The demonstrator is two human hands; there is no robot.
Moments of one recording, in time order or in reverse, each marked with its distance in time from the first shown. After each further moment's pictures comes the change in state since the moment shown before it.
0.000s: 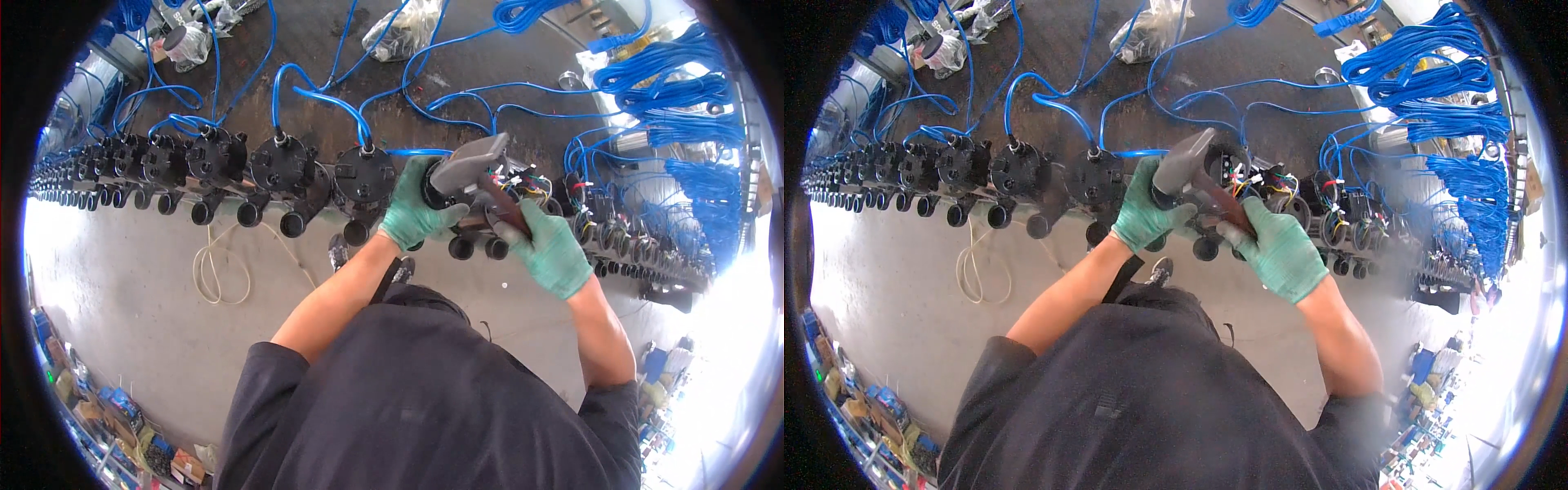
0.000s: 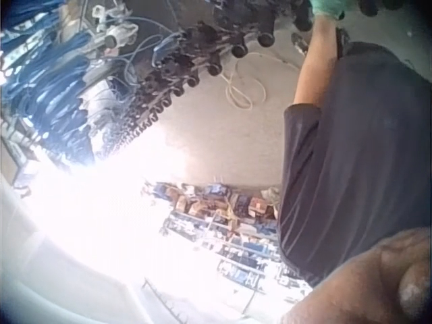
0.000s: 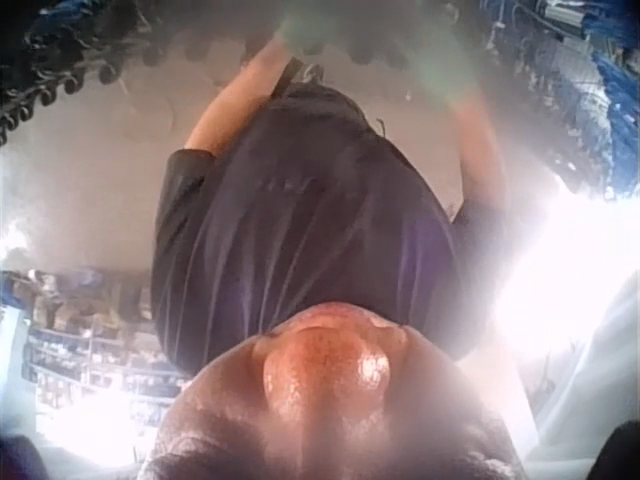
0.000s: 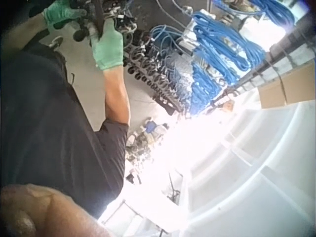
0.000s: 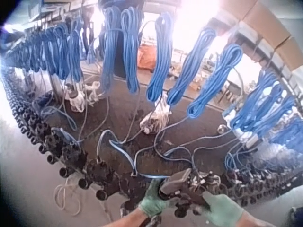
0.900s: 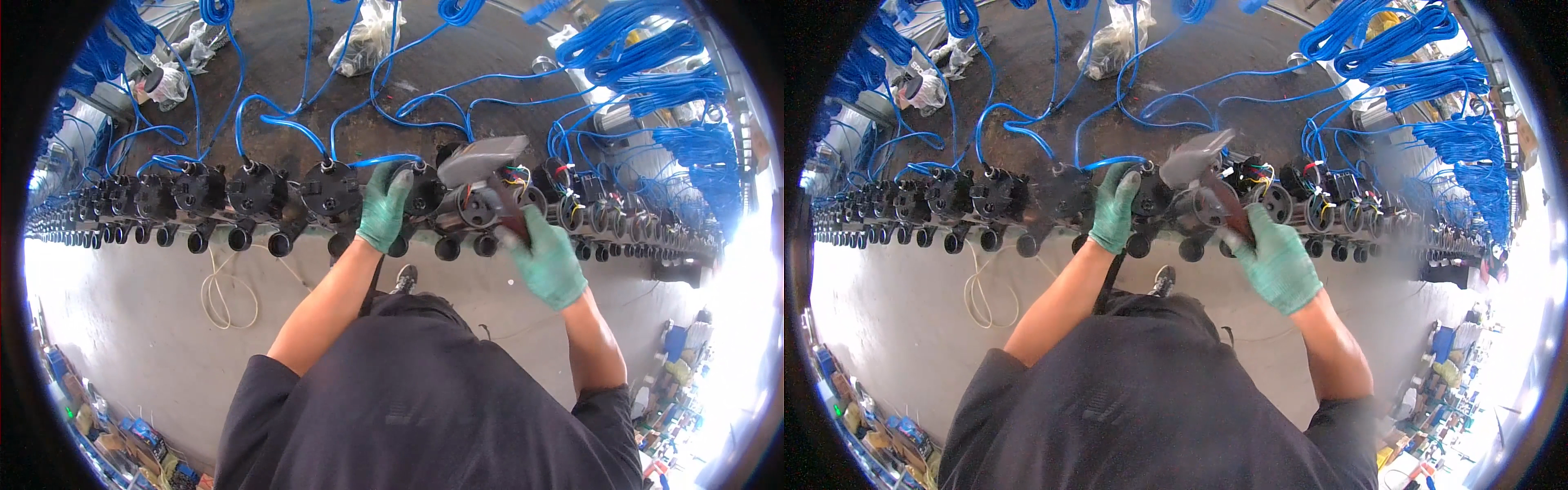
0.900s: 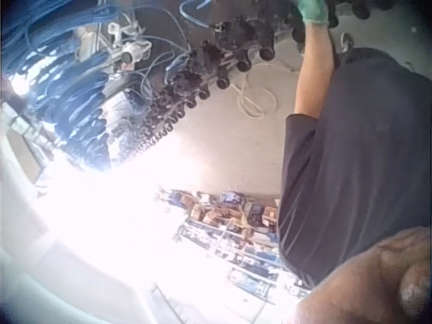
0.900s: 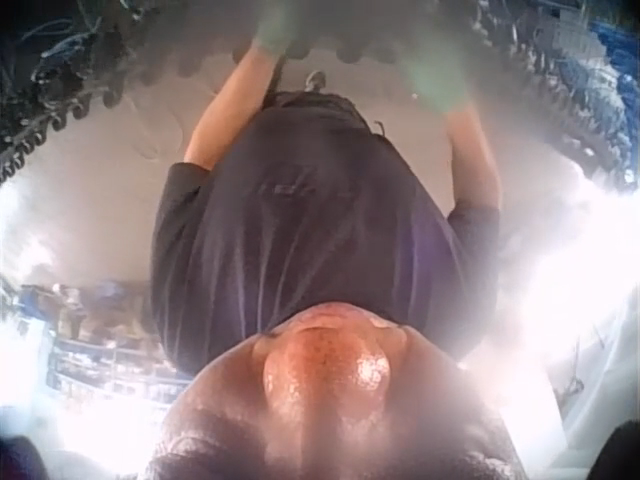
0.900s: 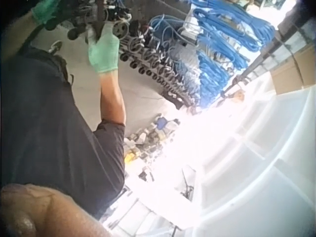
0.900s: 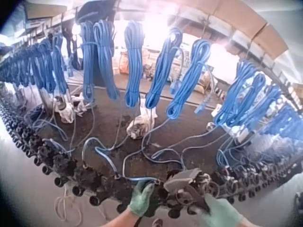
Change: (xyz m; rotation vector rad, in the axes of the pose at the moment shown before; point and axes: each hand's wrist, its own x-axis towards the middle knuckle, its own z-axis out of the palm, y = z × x) left_hand 0.002 0.004 0.006 -0.101 0.148 -0.172; right_hand -0.041 0.029 0.006 0.245 0.201 0.101
